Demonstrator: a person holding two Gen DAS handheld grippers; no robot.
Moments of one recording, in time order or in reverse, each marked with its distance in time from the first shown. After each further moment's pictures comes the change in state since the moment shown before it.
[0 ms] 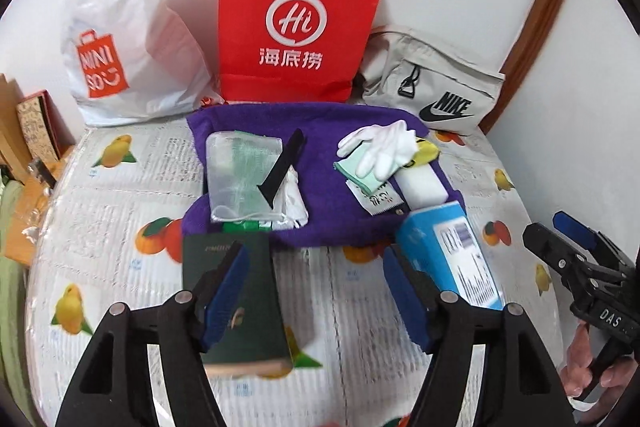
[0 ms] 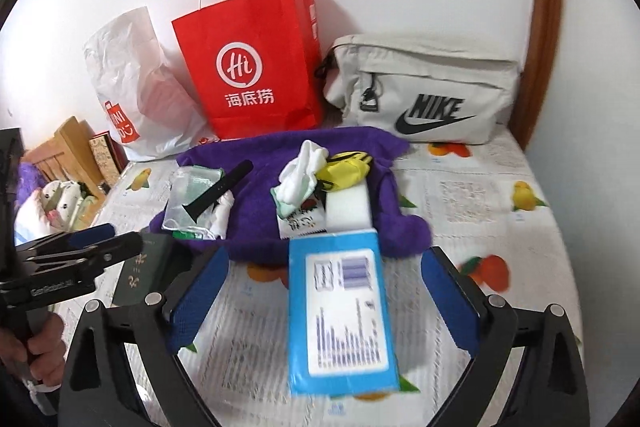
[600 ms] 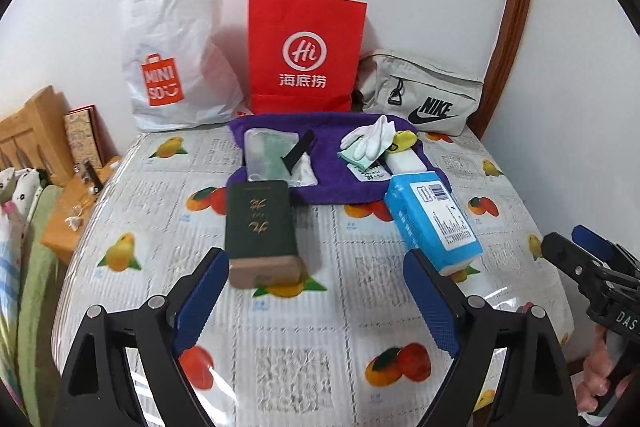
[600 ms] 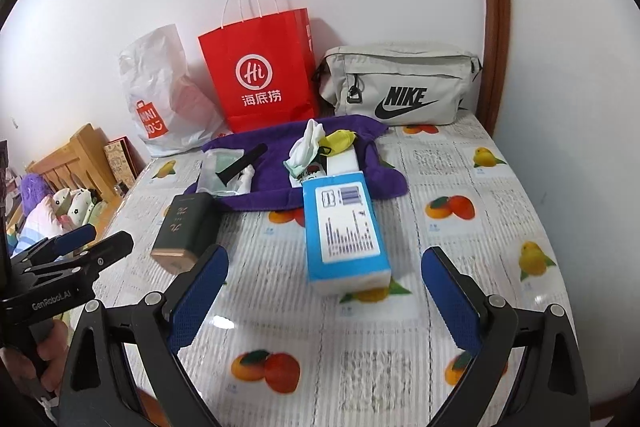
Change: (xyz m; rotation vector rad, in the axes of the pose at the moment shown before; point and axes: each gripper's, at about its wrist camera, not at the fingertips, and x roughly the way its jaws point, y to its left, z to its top) left arm -0.098 -0.019 -0.086 0.011 -0.137 0.090; right arm -0.110 0.005 -0.086 0.048 -0.069 -0.004
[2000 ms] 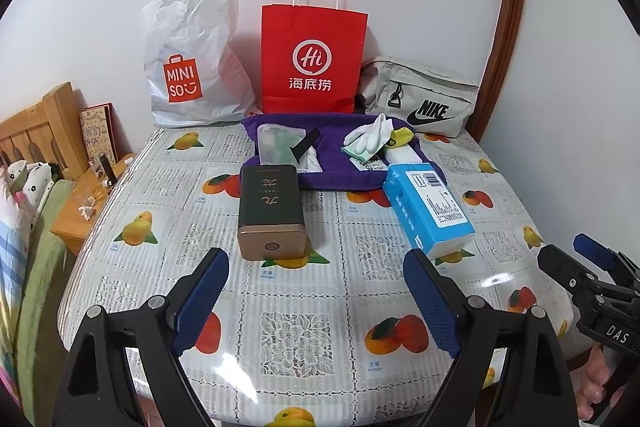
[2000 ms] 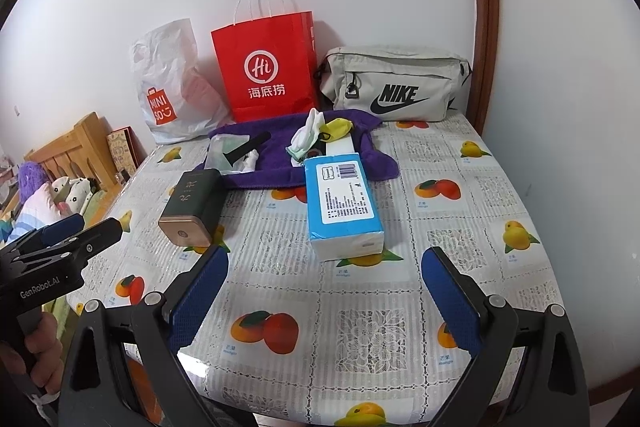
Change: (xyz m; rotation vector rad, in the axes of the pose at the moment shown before) left arm -0.036 -0.001 -0.036 -0.006 -0.044 0.022; right arm -0.032 0.006 -0.041 -0.027 -0.028 -0.024
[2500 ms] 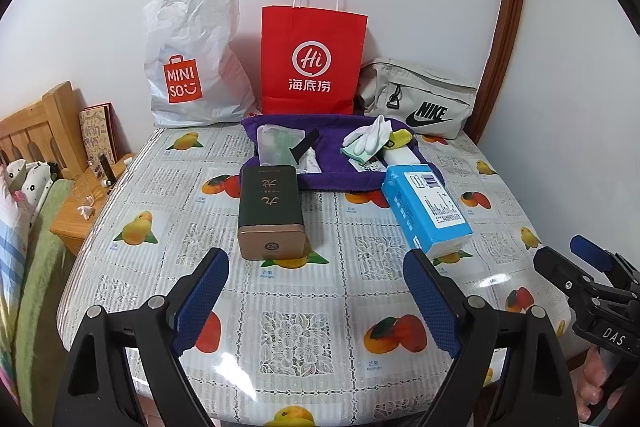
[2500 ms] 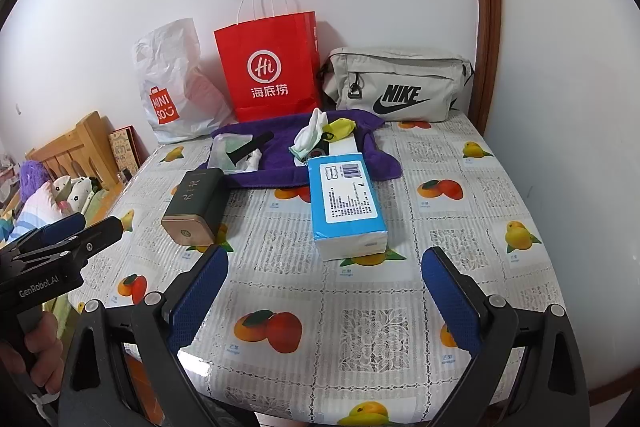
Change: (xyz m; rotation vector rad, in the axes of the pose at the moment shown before) left arm -0.002 -0.001 0.000 -0.001 -0.002 0.003; right arm -0.003 0.004 0.001 -0.004 0.003 0.003
